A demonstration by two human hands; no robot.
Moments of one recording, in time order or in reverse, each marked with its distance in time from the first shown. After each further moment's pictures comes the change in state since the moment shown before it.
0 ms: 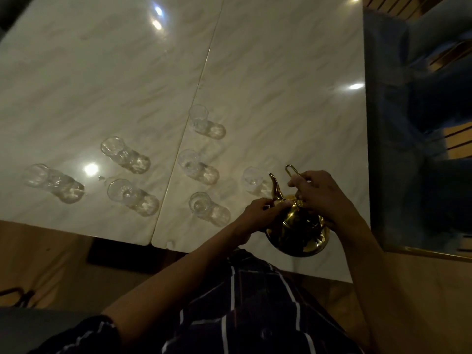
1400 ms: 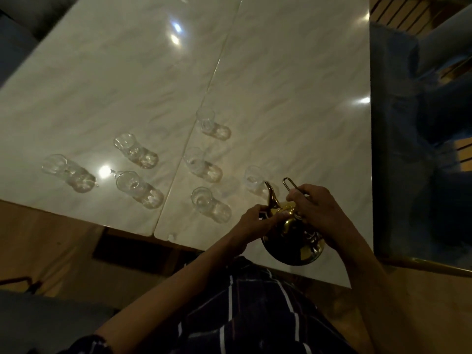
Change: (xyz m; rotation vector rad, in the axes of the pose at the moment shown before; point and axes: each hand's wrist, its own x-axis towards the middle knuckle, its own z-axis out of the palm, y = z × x) left_hand -0.035 -0.023 0.025 -0.031 0.130 0.051; right_hand -0.041 0.033 -0.005 0.004 -0.067 -0.118
